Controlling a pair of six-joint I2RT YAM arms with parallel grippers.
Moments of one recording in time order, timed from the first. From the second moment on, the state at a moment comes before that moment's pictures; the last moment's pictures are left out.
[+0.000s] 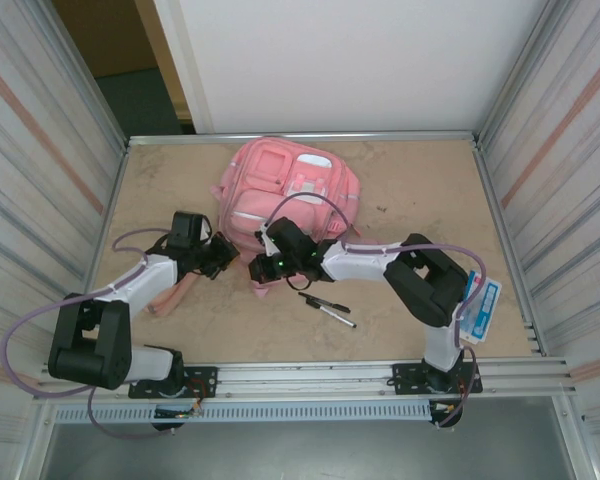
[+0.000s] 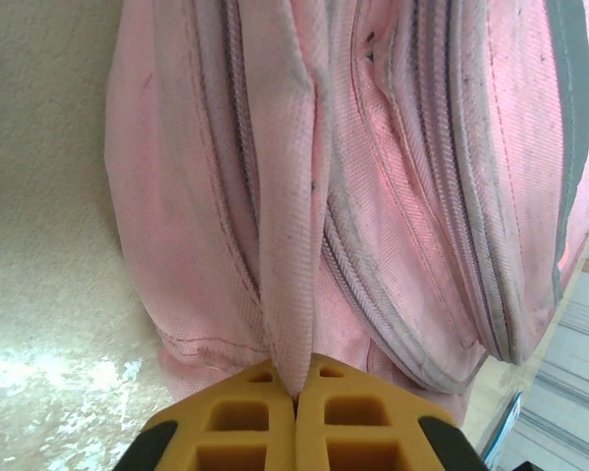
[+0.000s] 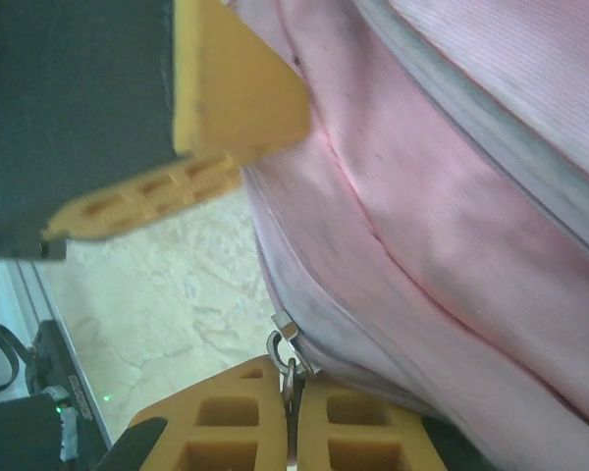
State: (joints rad) left arm -0.19 1.35 0.66 -0.25 0.43 -0.92; right arm 0.93 1.87 1.11 0.02 -0.33 0.67
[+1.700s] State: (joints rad) left arm -0.11 1.32 0.64 -0.30 0.41 -0.92; right arm 0.89 1.80 1.07 -0.08 -0.36 0.63
